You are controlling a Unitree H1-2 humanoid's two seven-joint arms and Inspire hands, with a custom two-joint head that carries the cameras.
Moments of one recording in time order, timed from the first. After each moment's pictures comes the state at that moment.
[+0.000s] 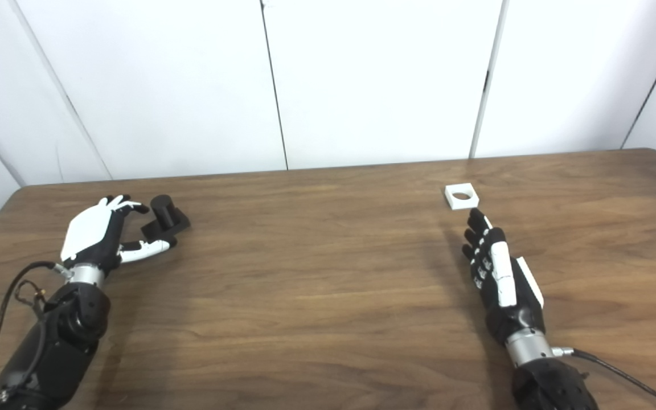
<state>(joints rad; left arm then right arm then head) -0.46 0.43 -0.16 0.51 0.65 0.13 0.19 -0.08 -0.15 -0.13 -0.04 0.23 0.08 0.13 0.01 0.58</state>
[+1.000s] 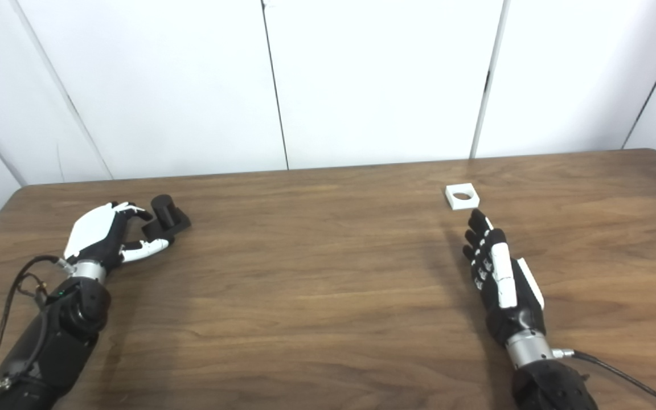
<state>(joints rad) -0.50 0.44 -0.19 0.59 0.63 0.14 0.15 -0.07 -0.15 -0.13 -0.05 0.23 0.08 0.13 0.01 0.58</state>
